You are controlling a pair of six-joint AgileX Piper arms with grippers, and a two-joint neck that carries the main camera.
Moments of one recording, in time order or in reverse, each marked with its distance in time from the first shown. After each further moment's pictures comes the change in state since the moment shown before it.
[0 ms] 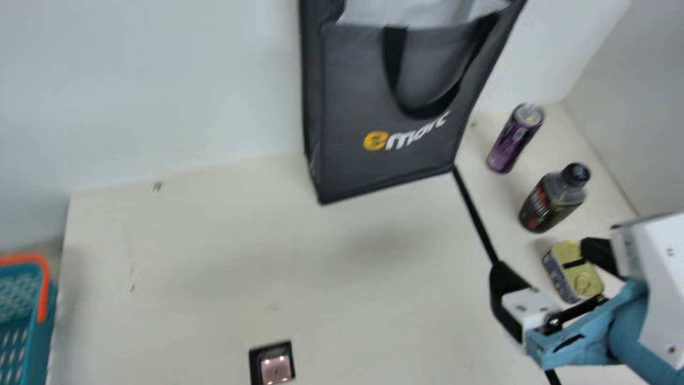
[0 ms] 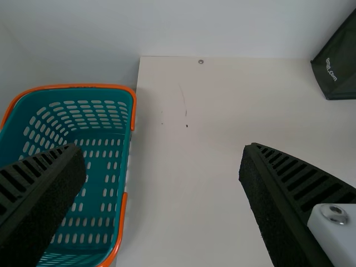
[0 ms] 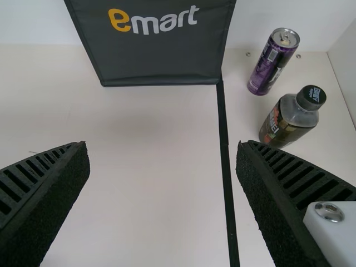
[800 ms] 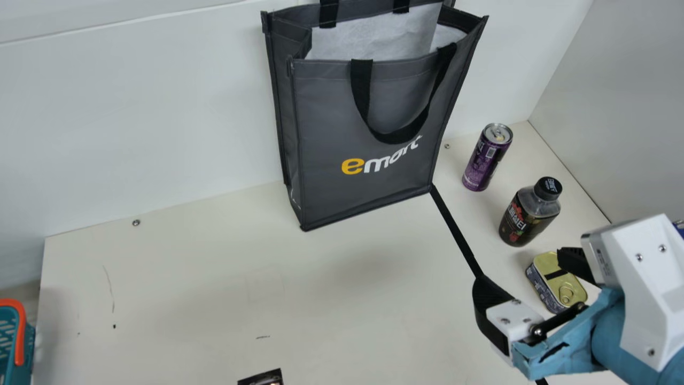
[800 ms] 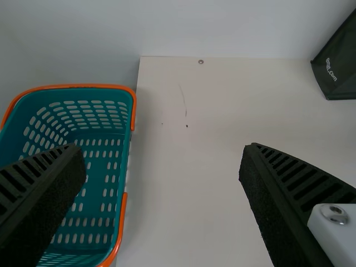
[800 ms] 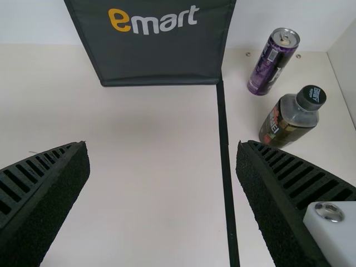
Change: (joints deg) left arm 0.0 0.0 0.0 0.0 0.0 0.0; right arm 0.0 0.0 0.0 0.0 0.0 0.0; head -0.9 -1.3
